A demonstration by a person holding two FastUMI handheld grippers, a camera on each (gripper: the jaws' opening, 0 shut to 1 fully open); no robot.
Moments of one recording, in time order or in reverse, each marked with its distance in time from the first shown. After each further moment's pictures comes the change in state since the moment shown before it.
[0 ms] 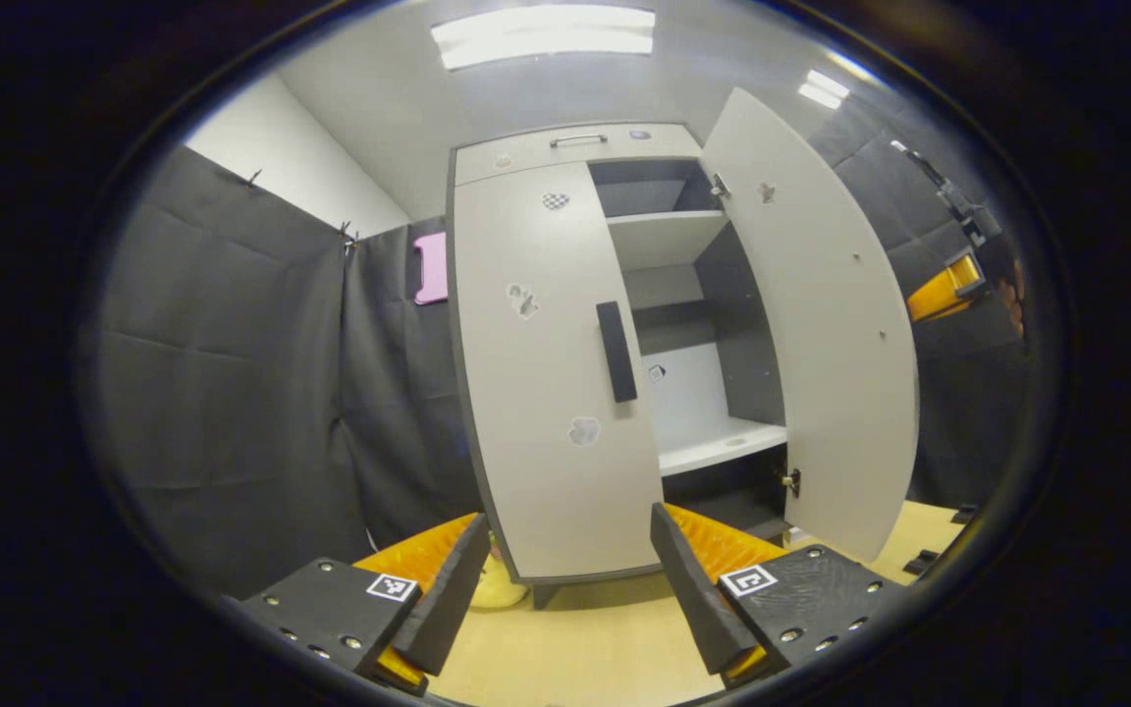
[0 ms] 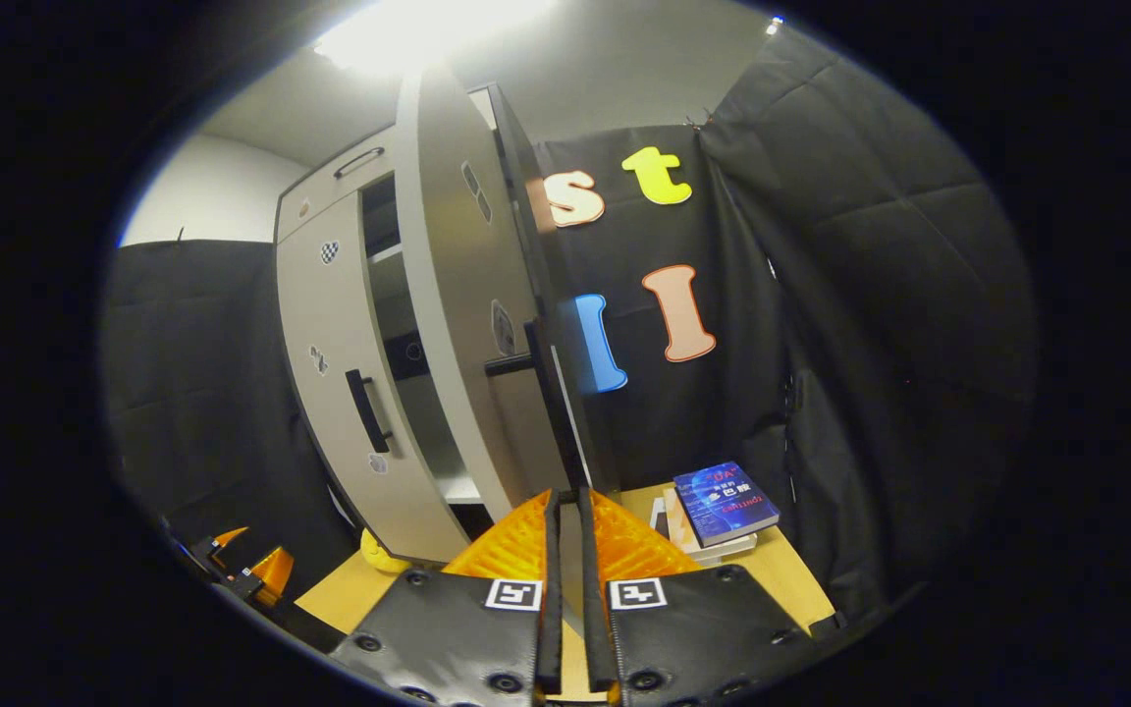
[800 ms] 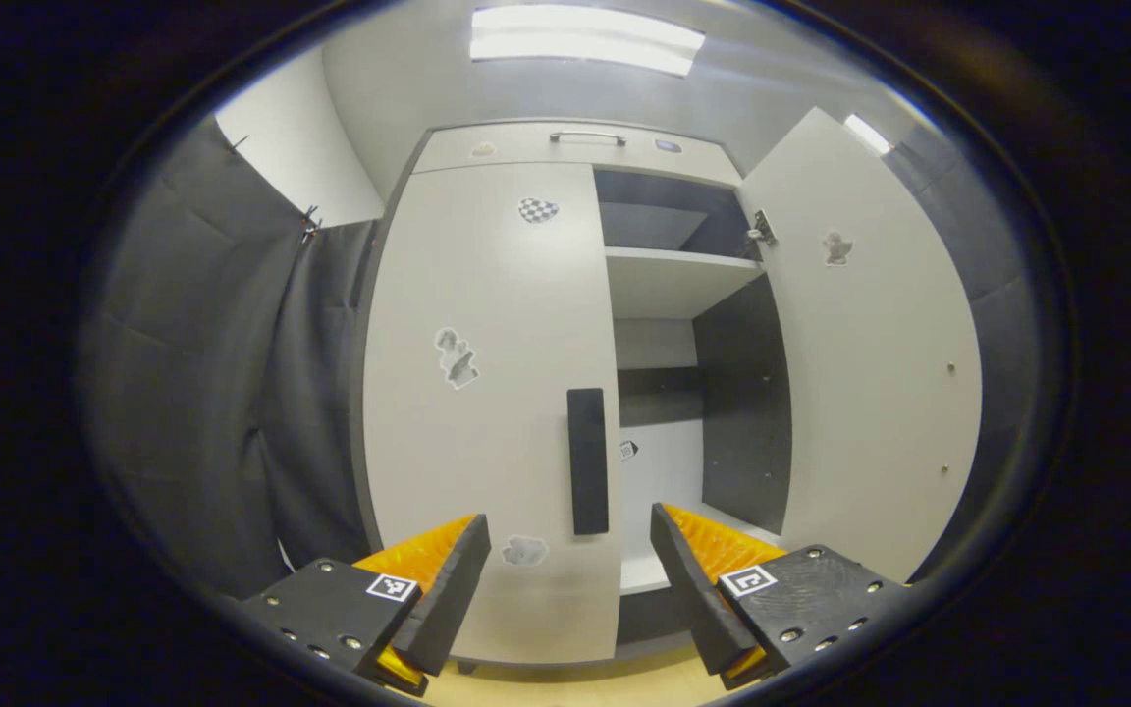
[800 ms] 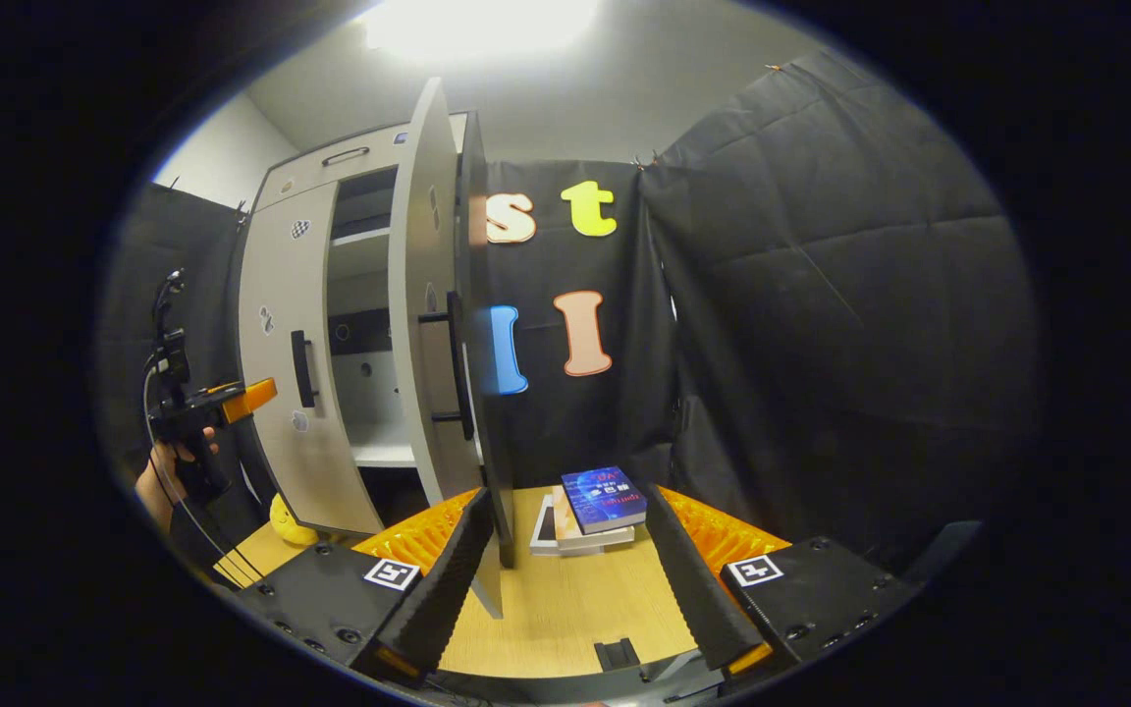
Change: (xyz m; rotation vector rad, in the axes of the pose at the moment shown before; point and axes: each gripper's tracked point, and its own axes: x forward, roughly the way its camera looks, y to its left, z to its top) left arm 0.177 -0.029 0.082 -0.118 -0.083 -0.109; right arm -0.094 -0.071 -0.040 -0.128 -0.044 -0.295
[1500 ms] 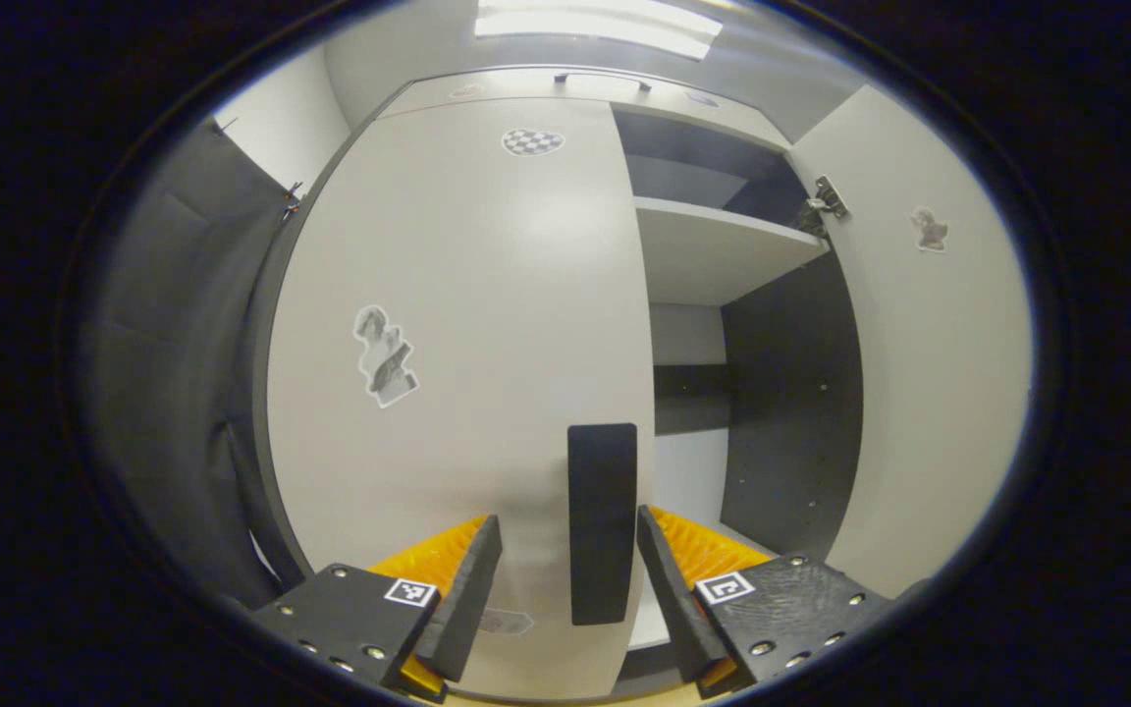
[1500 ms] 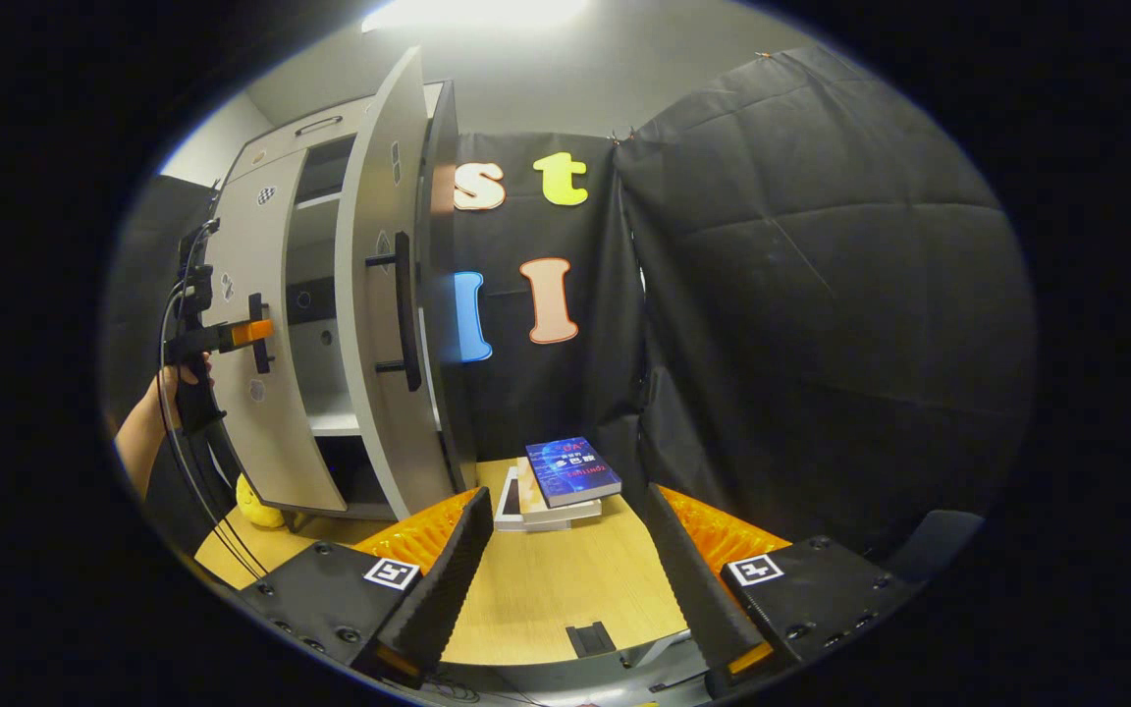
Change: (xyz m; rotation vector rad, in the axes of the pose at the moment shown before) left arm 0.106 0.001 -0.005 -0.061 0.065 -0.006; right arm 0.015 -0.023 -0.026 -0.030 0.067 -0.089
